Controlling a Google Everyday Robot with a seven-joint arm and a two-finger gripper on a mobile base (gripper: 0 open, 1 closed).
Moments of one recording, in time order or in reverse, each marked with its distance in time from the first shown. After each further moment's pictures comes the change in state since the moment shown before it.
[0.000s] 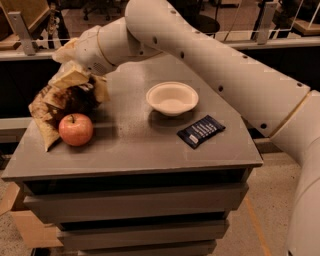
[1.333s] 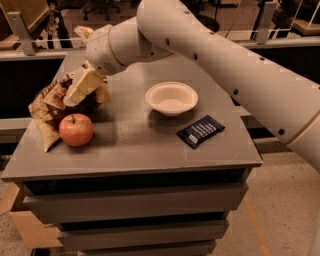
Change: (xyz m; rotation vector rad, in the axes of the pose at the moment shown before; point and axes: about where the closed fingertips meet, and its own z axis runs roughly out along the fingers) arm 0.009 -0.003 -0.022 0.050 0.022 0.009
